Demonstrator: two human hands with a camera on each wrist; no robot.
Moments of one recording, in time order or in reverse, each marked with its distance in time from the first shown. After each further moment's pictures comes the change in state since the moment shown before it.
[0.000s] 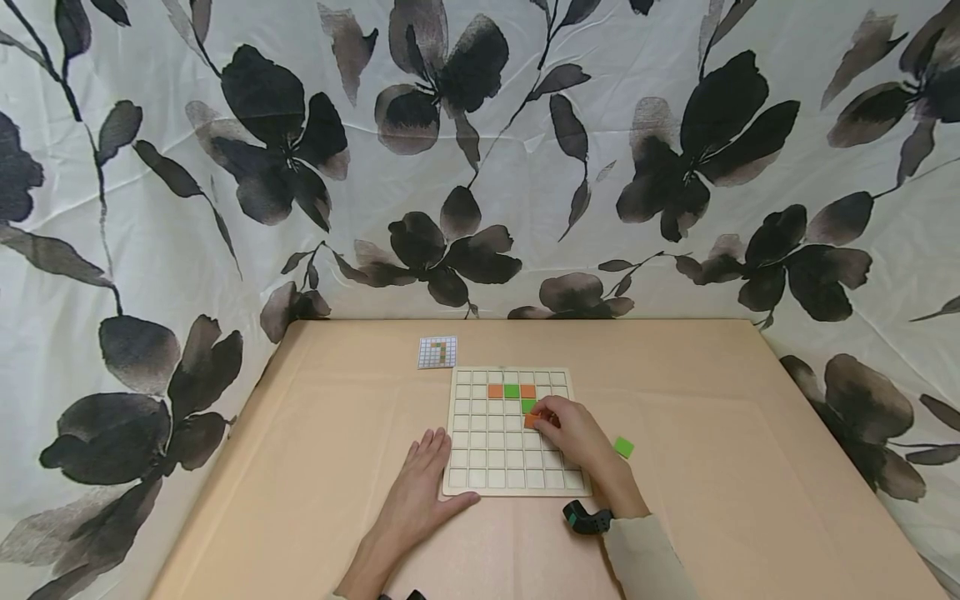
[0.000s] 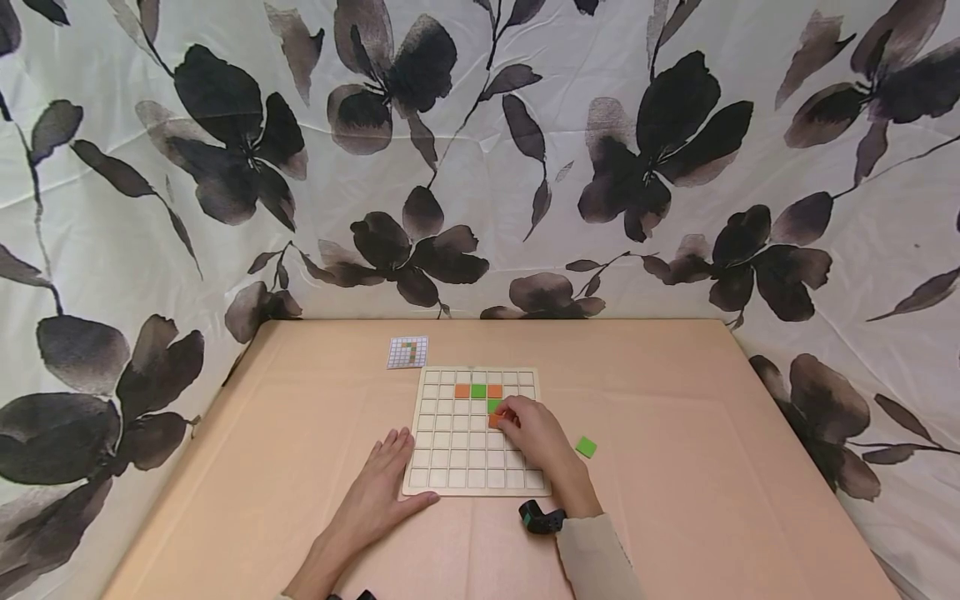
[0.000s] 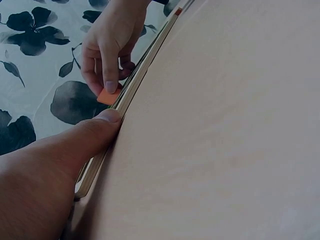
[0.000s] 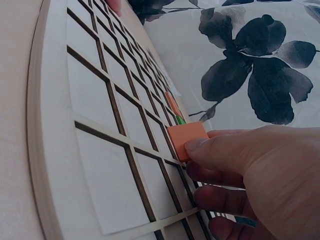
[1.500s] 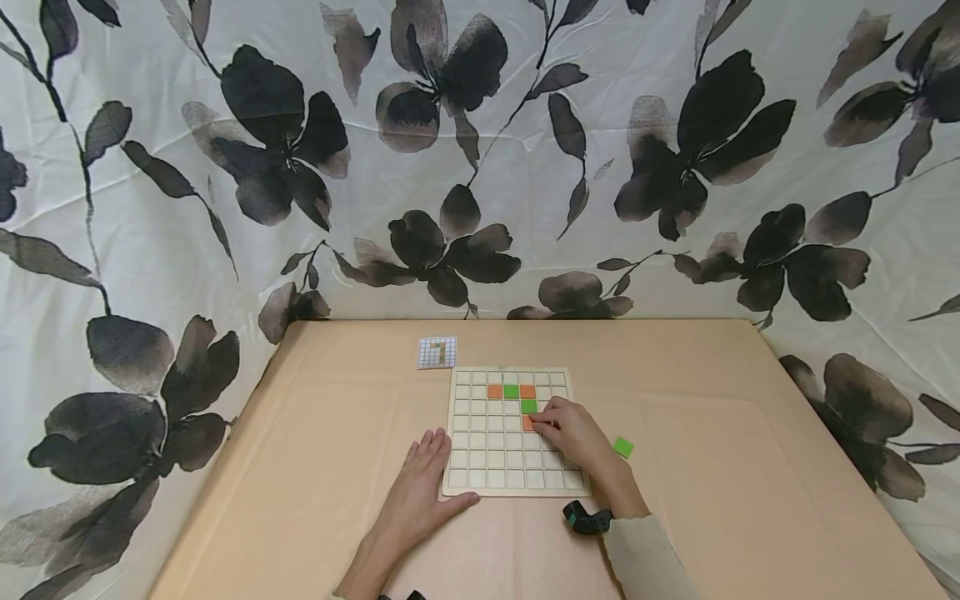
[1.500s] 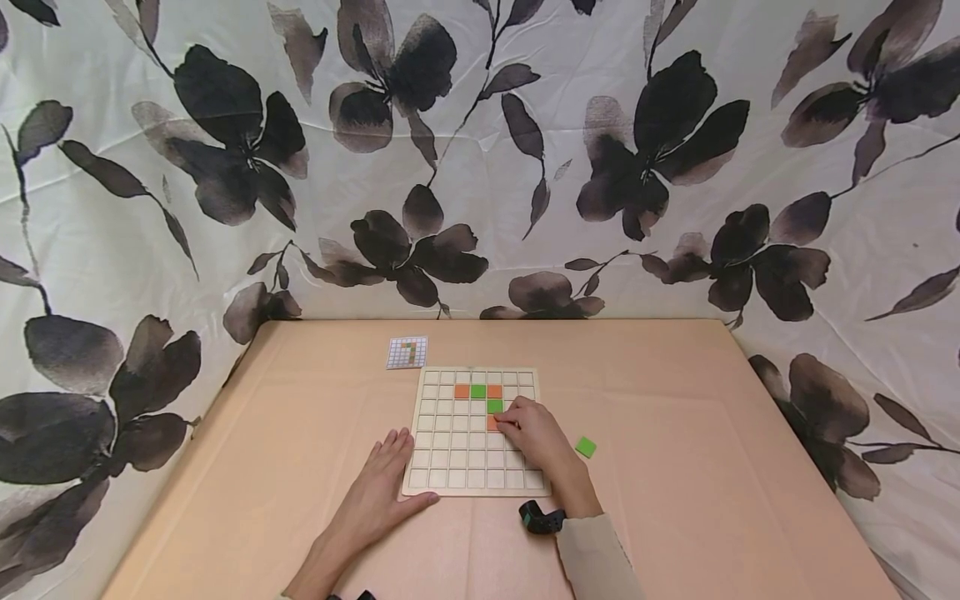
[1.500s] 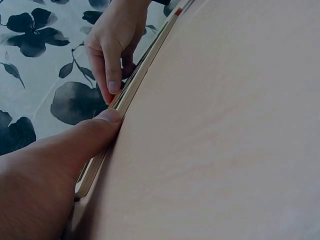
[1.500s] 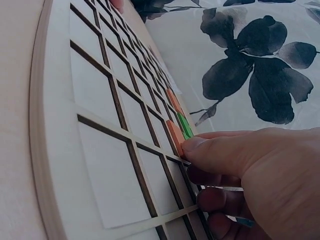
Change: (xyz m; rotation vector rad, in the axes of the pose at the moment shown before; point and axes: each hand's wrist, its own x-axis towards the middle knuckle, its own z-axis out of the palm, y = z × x) left_hand -0.003 -0.002 0.004 -0.001 0.009 0.004; right_hand -0.004 0.004 0.002 -0.032 0.002 -0.090
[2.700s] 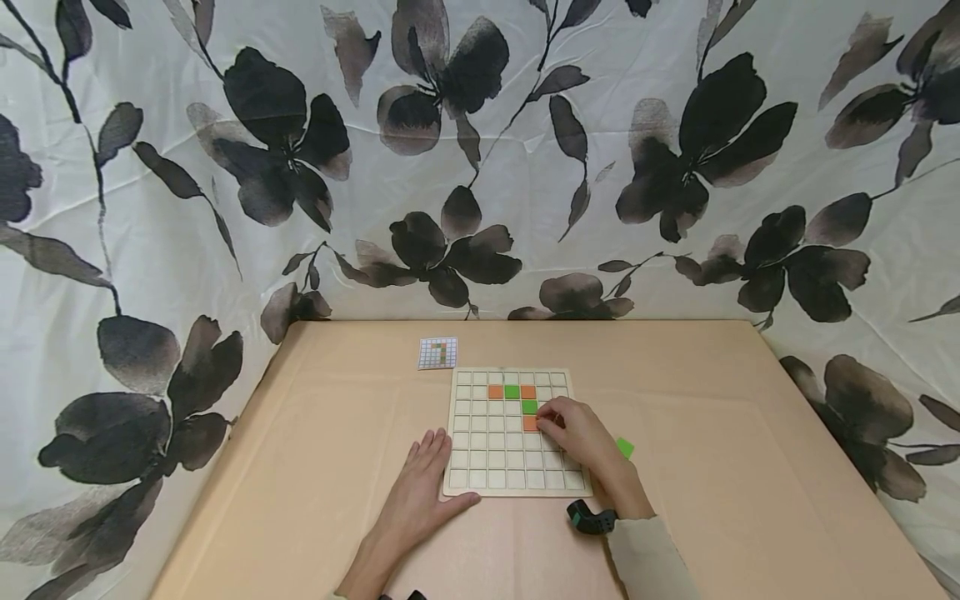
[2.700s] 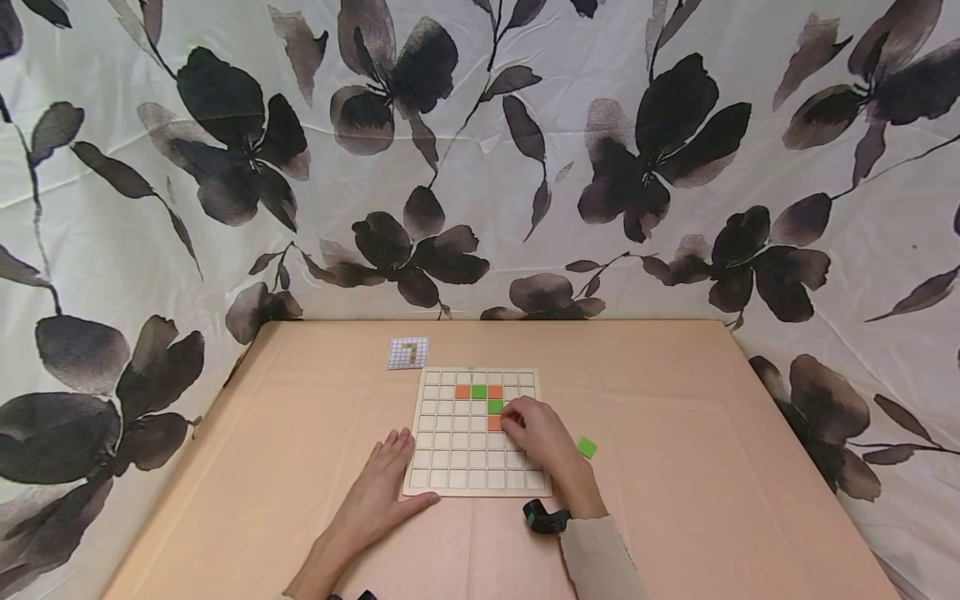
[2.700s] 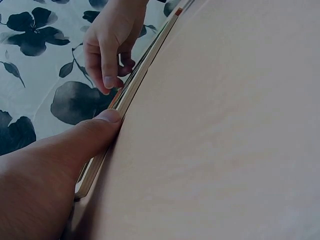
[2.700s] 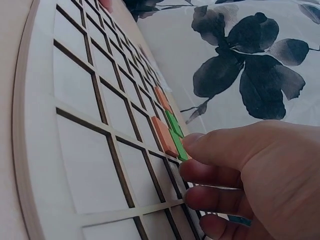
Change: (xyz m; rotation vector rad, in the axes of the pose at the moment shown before) left_hand 0.001 0.003 -0.001 0.001 -0.001 -0.009; right_hand 0.001 -0.001 -0.007 0.010 -0.011 0.129
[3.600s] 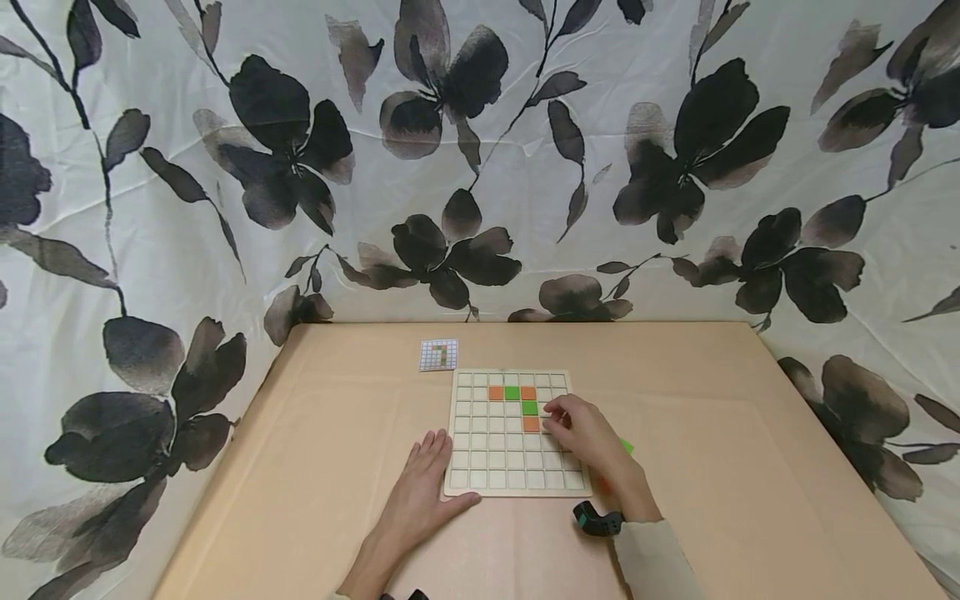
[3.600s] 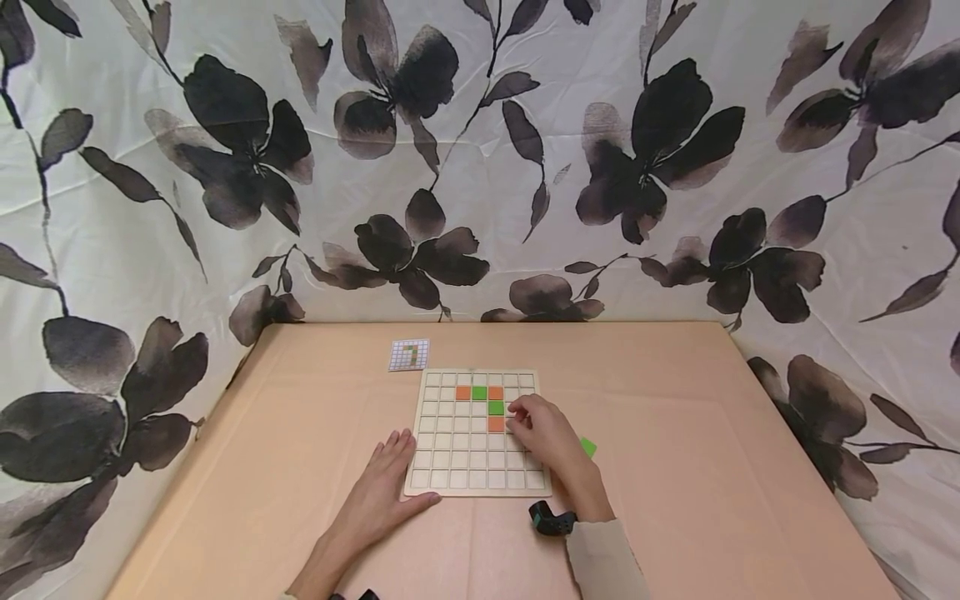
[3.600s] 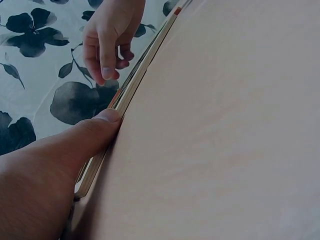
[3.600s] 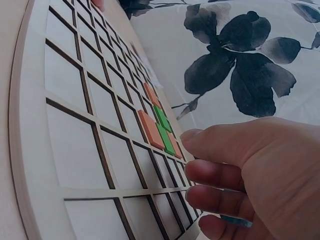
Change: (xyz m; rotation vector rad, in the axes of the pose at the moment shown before) left_hand -0.002 -0.001 0.000 -0.011 0.006 0.004; right_hand -0.007 0.001 -0.008 0.017 0.033 0.035
